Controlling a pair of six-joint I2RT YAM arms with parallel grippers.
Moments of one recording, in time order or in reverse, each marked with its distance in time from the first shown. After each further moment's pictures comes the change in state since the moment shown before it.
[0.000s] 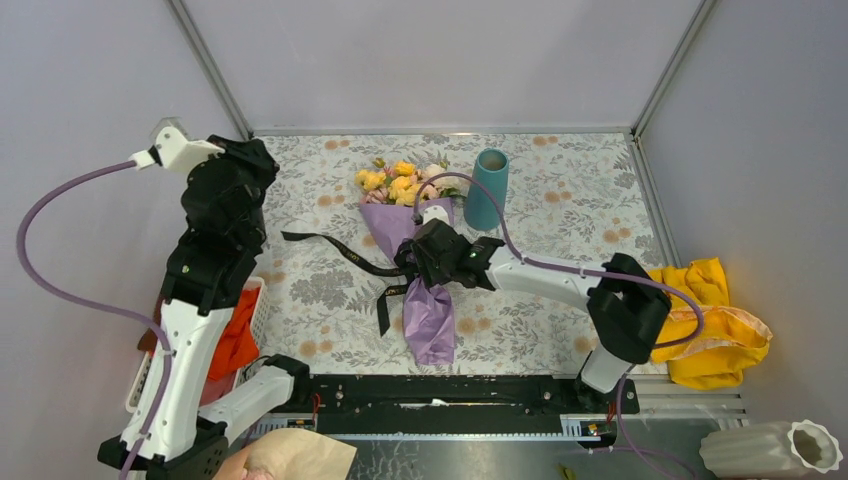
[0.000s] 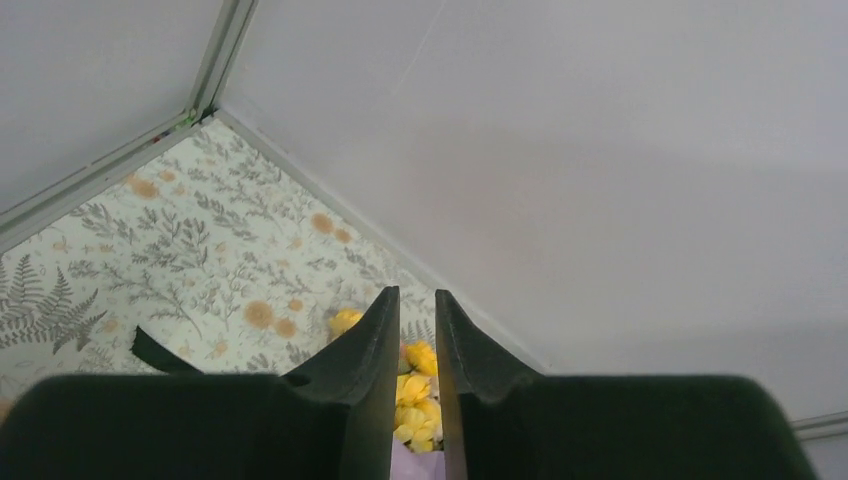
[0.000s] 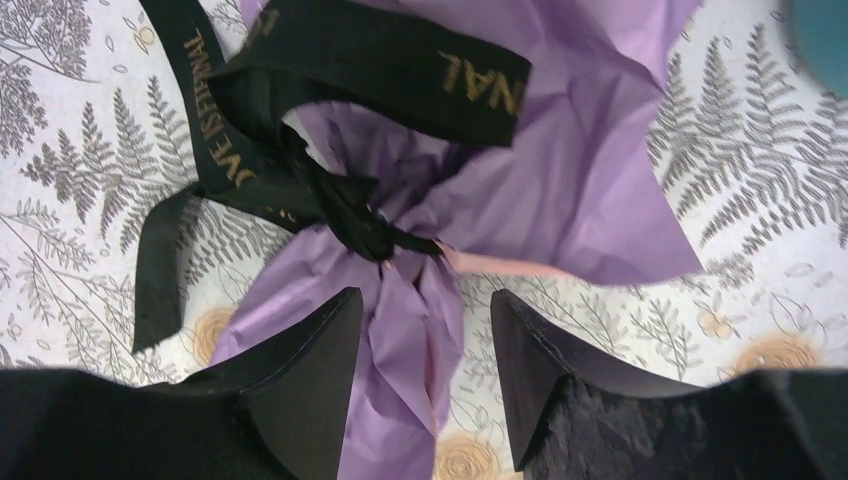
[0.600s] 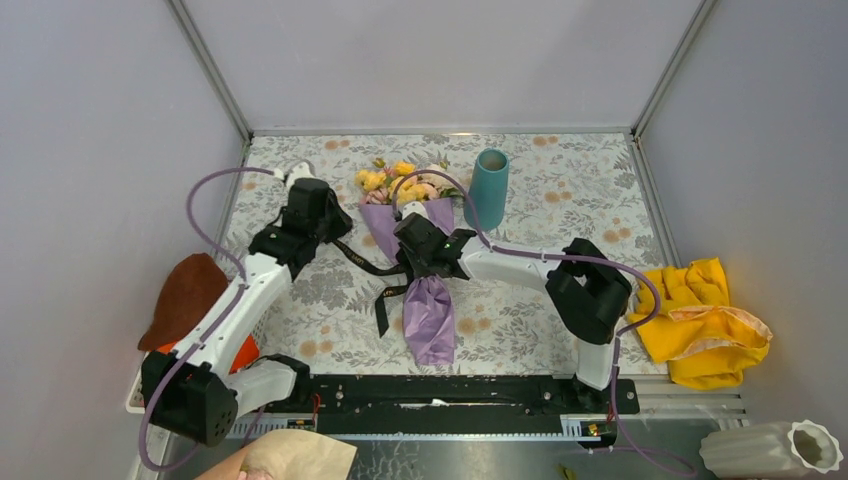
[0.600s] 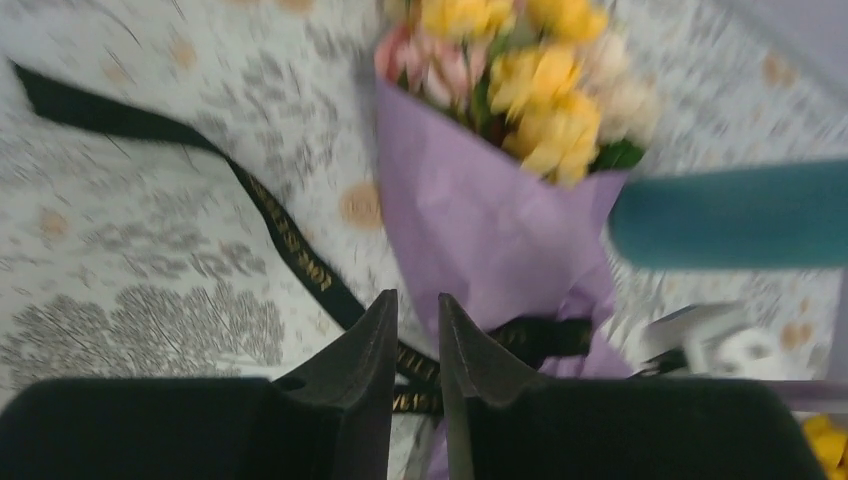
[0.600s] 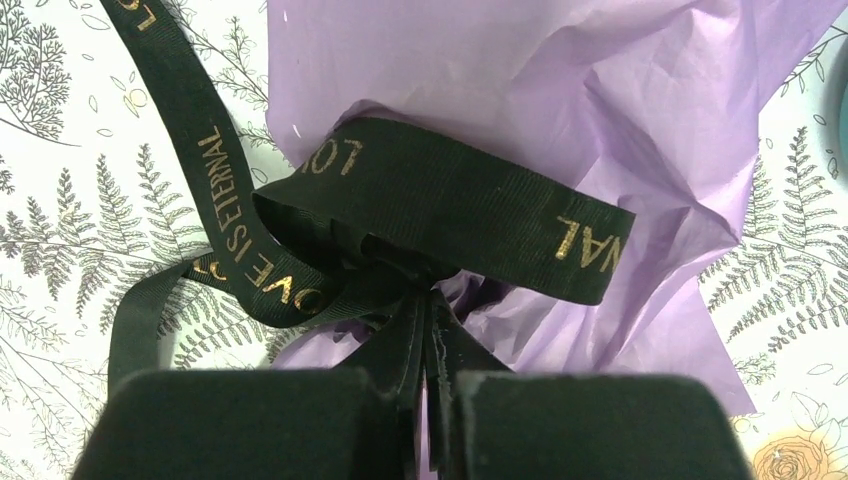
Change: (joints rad) left arm -0.002 0.180 -0.412 0.024 0.424 -0.023; right arm -0.001 0.251 0.203 0.007 -0.004 -0.071
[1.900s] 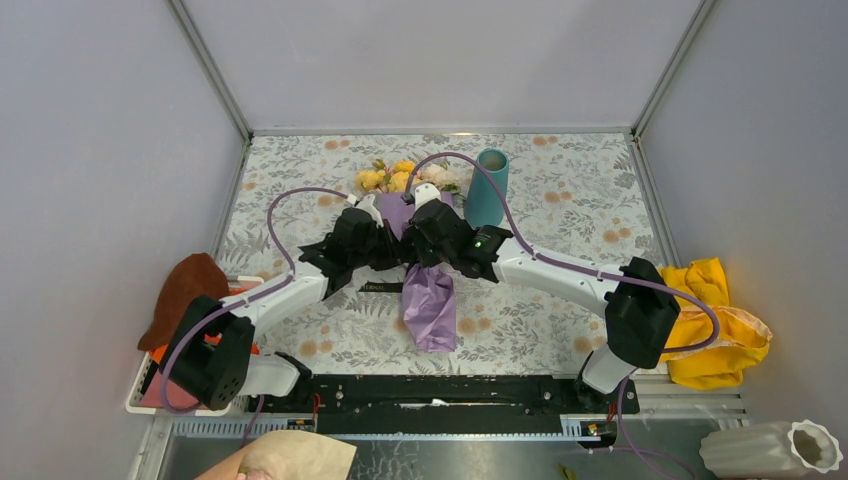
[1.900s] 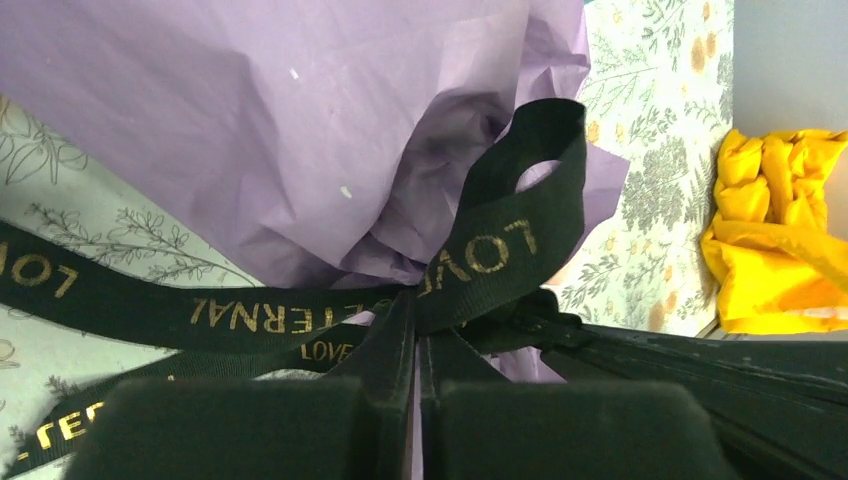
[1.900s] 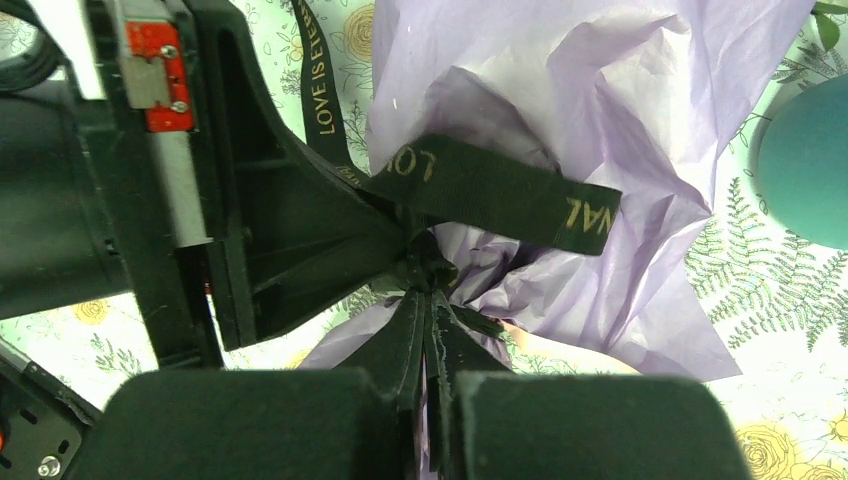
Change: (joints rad) left arm -0.196 0.200 -0.335 0.526 0.445 -0.018; right arm -0.001 -0.251 -0.062 0.042 -0.058 -0.002
